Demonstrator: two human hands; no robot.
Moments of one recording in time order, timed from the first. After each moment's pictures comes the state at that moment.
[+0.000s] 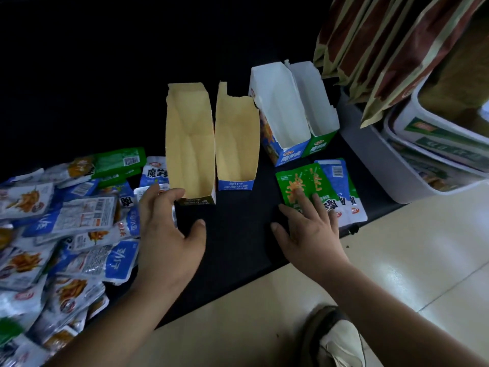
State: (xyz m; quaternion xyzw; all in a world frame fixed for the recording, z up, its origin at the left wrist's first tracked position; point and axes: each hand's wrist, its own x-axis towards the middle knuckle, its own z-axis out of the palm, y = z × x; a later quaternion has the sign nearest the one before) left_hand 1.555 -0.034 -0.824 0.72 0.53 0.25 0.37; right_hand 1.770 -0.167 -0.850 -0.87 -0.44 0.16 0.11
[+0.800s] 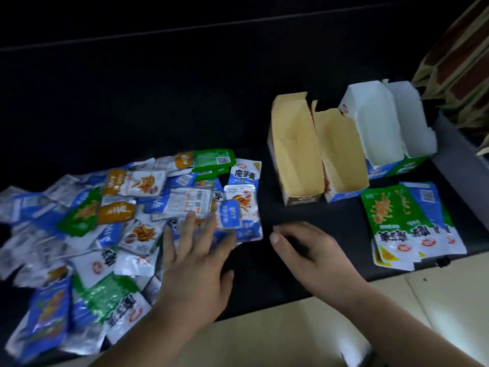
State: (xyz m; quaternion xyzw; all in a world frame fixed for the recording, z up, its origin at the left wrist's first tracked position) left_hand 1.427 -0.025 -0.834 0.89 0.44 0.01 0.09; right_hand 1.654 -0.105 -0.822 -0.71 -0.50 0.32 0.38
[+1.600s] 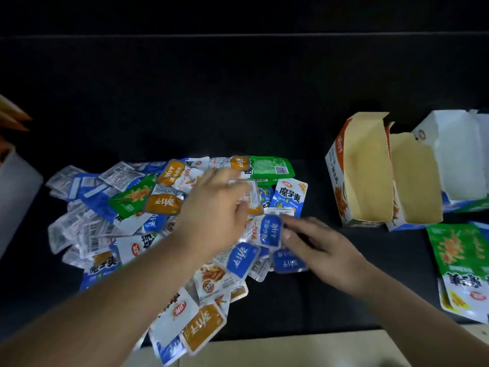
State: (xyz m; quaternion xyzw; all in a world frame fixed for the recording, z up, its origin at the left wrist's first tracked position) left_hand 1.394 0.087 -0.794 0.88 0.43 0.20 0.11; right_hand 1.613 -0.028 -0.823 -0.68 -0.53 0.43 0.28
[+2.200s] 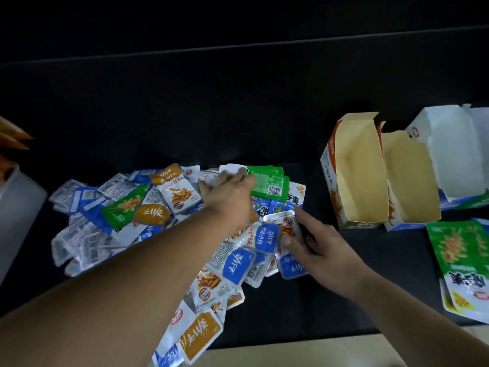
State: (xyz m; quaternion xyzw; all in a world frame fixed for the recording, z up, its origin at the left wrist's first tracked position) left_hand 1.453 0.128 -0.813 0.84 0.52 -0.08 0.13; right_hand 1.626 -0.028 -0.833 -0.71 -0.52 0.40 0.25
